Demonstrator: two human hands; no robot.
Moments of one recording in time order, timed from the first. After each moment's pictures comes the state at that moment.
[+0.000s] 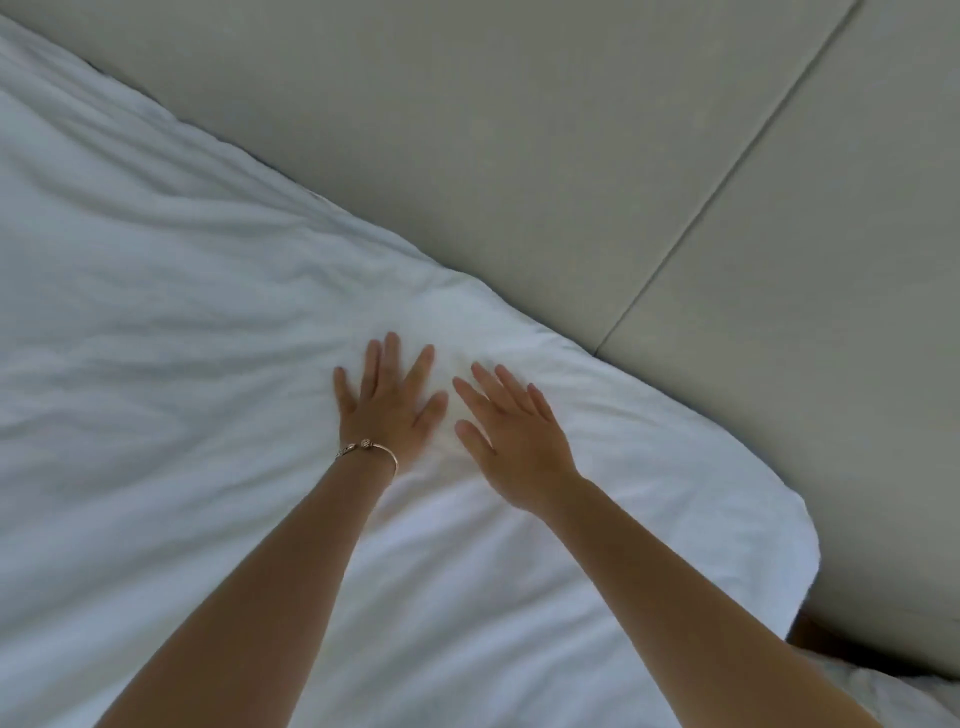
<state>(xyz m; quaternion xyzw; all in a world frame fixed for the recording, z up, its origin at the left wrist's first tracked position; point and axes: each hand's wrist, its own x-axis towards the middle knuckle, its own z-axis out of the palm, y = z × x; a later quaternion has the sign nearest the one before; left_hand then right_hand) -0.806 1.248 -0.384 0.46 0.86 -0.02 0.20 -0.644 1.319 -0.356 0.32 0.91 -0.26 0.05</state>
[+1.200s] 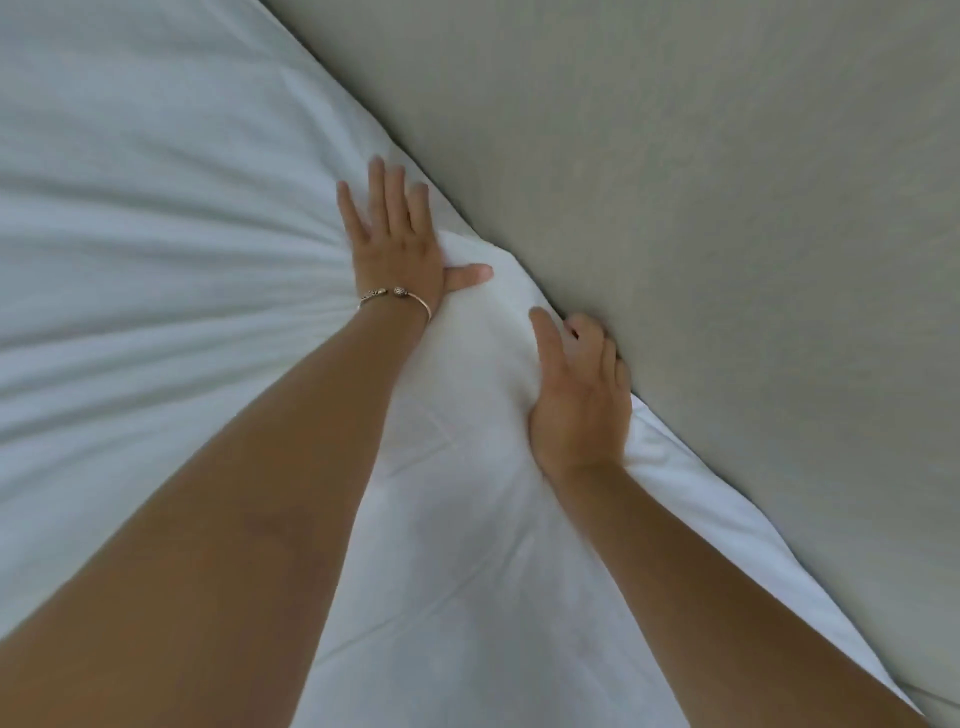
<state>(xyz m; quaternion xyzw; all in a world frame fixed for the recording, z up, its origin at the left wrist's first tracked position) -1.122 1.392 -0.431 0.33 0.94 -0.05 -0.01 -0.924 1.437 -0.457 0.34 0.91 -0.02 -0.22</state>
